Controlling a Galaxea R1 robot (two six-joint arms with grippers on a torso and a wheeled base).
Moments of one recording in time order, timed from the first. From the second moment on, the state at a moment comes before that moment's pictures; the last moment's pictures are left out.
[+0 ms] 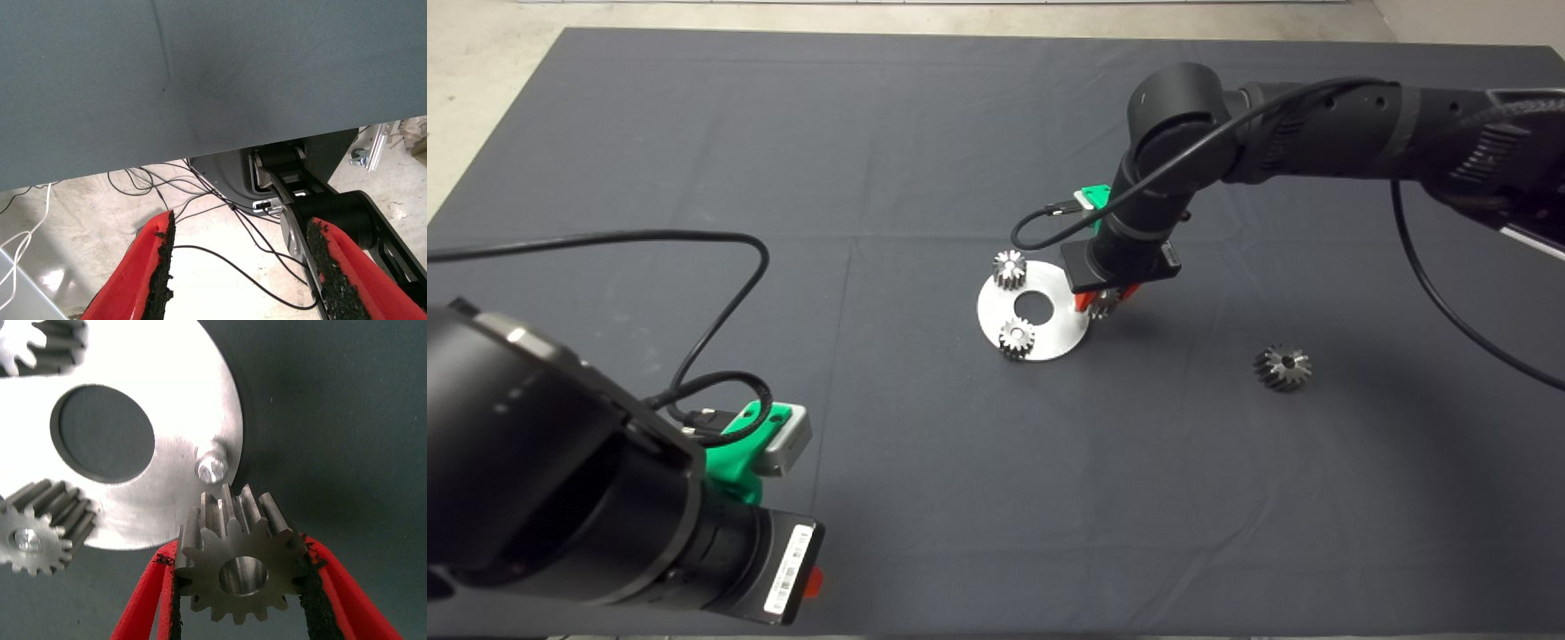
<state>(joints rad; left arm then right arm) -0.49 2.32 -0.33 0.13 1.53 -1.83 0.41 2.79 -1.37 -0.26 -1.53 1.30</state>
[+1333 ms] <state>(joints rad) -0.48 2.32 -0.33 0.14 1.53 -1.84 0.40 2.87 -1.47 -0.30 -1.53 1.29</state>
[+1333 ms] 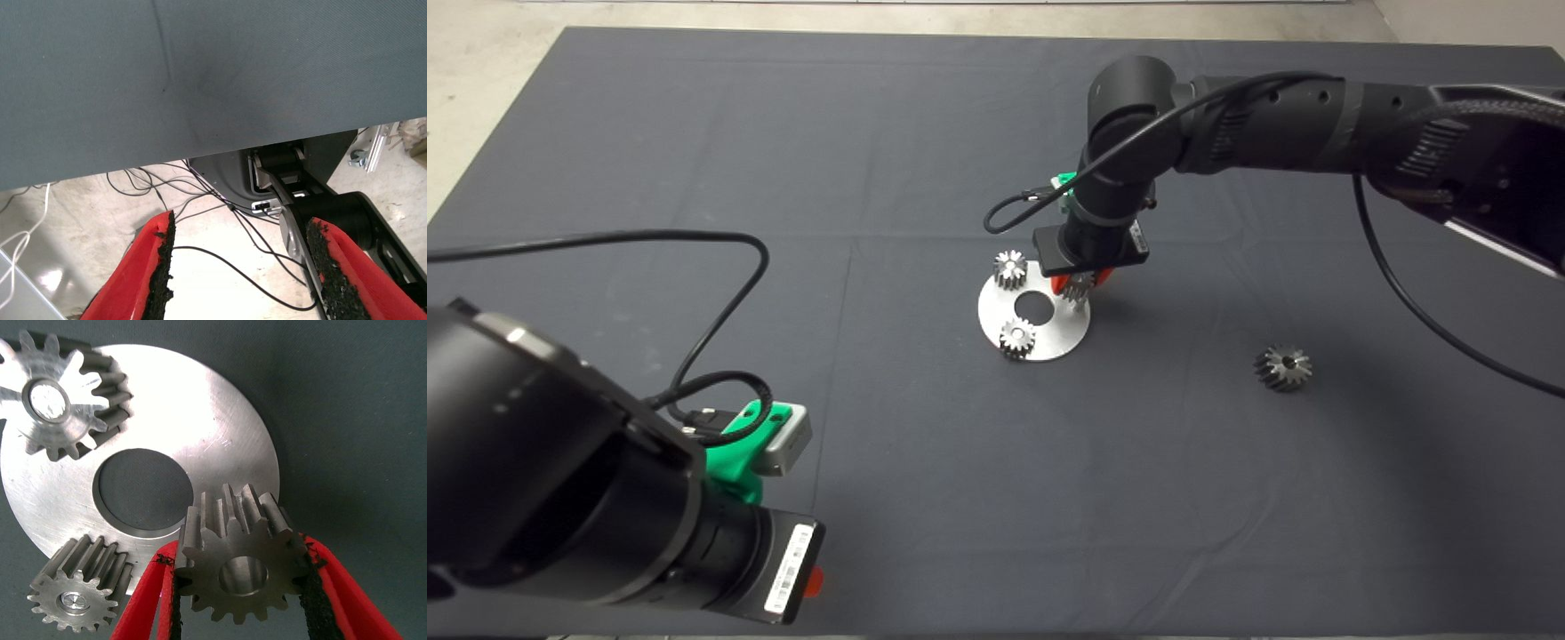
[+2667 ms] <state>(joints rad) -0.48 2.32 -0.33 0.14 1.53 -1.84 0.40 2.85 -1.47 -0.30 -1.53 1.29</state>
